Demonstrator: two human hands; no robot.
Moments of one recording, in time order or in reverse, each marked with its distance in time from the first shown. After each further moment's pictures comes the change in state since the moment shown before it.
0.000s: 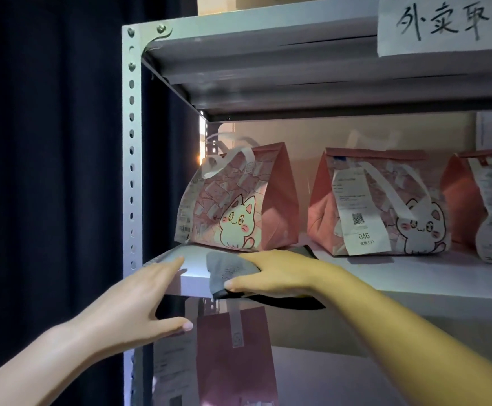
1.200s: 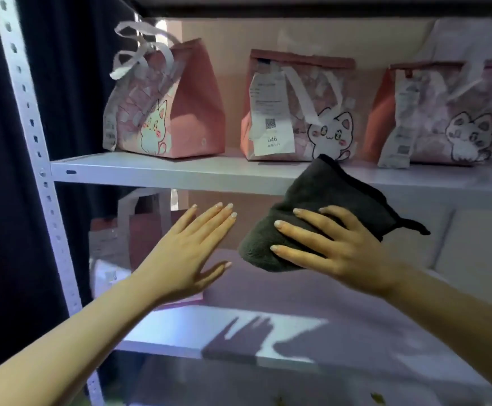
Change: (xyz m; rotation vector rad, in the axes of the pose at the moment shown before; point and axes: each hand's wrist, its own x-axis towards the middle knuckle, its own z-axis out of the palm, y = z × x) left_hand -0.004 0.194 0.114 0.225 0.174 0.386; right_hand -0.217 0.193 0.064 -1.020 0.771 -0.599
